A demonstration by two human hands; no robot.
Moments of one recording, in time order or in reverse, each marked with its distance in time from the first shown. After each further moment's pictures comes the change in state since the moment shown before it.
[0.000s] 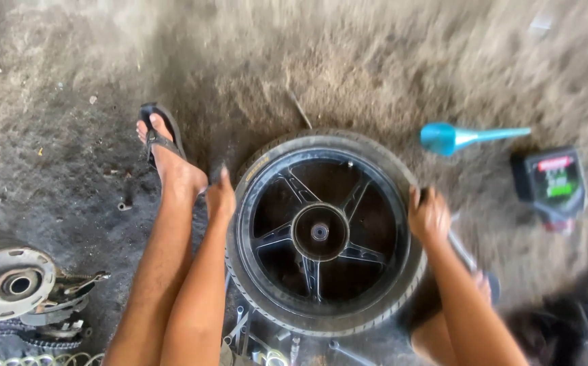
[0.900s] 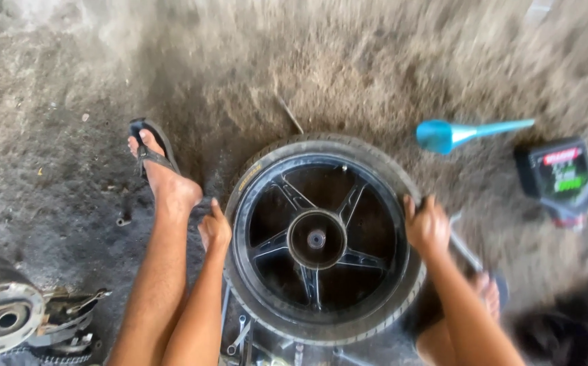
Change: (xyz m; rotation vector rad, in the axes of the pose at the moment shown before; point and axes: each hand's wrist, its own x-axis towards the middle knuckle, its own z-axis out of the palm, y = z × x) left_hand 0.036 -0.087 0.054 0.283 0.257 -0.078; right_hand -0.021 0.011 0.021 -0.054 0.142 -0.106
